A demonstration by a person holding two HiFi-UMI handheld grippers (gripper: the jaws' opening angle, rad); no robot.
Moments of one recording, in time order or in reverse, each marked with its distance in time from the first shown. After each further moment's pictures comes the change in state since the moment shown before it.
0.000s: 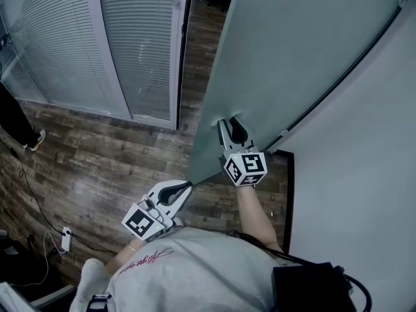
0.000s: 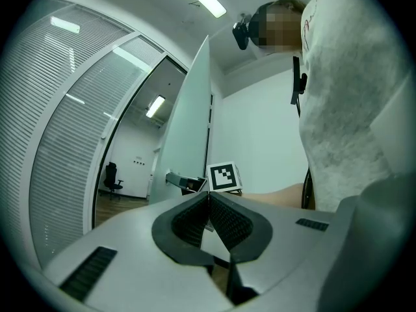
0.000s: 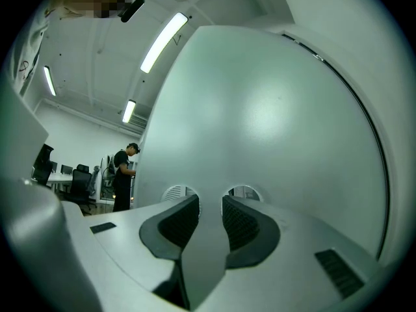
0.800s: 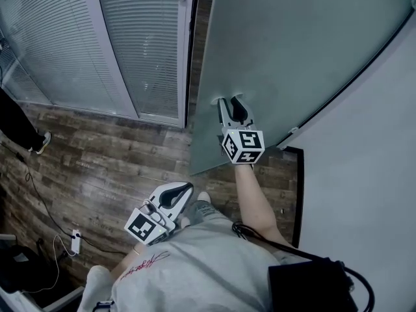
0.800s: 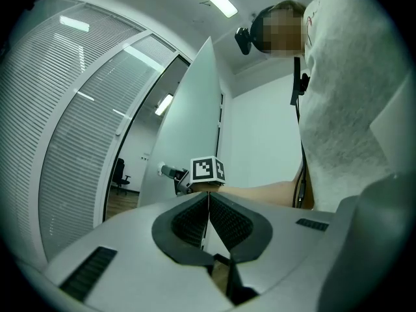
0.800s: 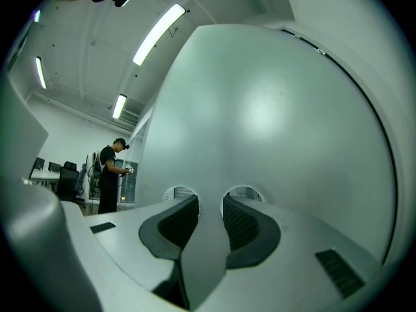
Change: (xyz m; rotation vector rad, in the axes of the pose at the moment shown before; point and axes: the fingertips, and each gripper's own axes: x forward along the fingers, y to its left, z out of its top) left arm -0.018 0.046 -0.005 -0.044 0.016 0.049; right arm 0.096 -0.013 -0.009 0.000 0.005 -0.070
